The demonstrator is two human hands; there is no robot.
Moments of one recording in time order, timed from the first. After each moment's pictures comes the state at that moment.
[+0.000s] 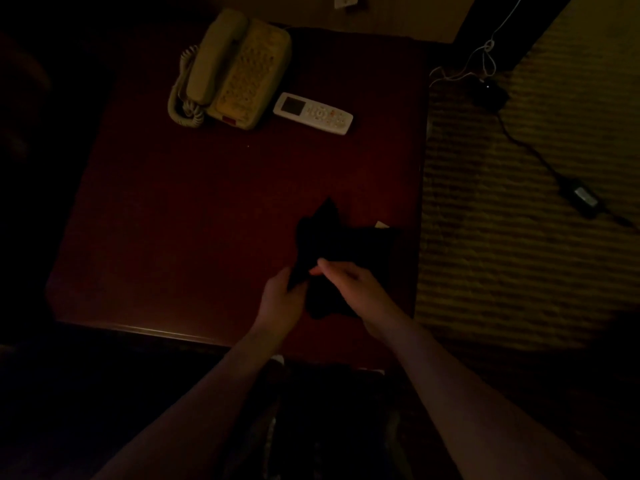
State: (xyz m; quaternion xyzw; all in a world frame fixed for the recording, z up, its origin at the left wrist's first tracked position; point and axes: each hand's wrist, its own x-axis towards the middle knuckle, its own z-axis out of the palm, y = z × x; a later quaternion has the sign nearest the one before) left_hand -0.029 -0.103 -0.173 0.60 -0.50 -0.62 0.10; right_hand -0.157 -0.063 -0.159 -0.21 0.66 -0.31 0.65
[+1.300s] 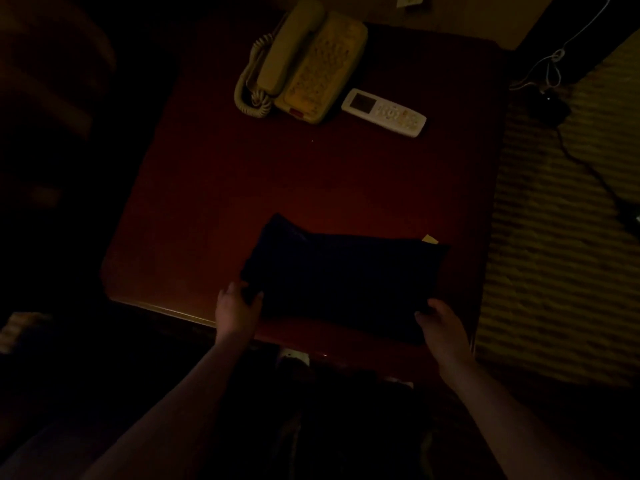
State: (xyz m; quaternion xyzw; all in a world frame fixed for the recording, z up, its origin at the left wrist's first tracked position) left_hand 0.127 -0.142 -0.236 0.75 -0.54 -0.37 0.00; right_hand -0.148 -0.021 -0.231 -0.11 0.81 -0.28 0.50
